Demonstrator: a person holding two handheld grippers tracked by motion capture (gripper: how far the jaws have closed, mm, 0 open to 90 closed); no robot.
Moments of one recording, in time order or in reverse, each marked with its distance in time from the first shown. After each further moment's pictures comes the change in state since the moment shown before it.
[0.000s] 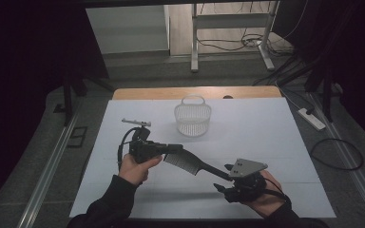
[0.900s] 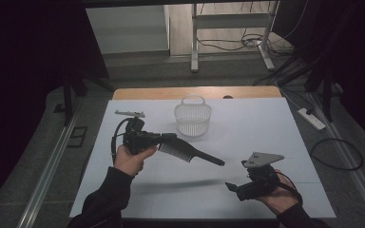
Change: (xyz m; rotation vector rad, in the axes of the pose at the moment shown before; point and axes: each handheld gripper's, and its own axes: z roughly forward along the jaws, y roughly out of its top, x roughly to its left) left arm -0.004 0.021 -0.018 -0.035 0.115 0.068; right arm -0.030 -0.019 -0.013 0.031 0.010 0.177
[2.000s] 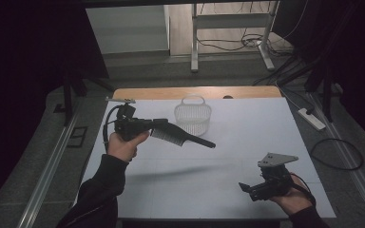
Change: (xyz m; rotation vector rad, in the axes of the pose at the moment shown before) left arm 0.012 0.027 -0.025 -0.056 0.081 -0.005; right arm -0.023 -0.024 -0.015 0.044 -0.078 0.072
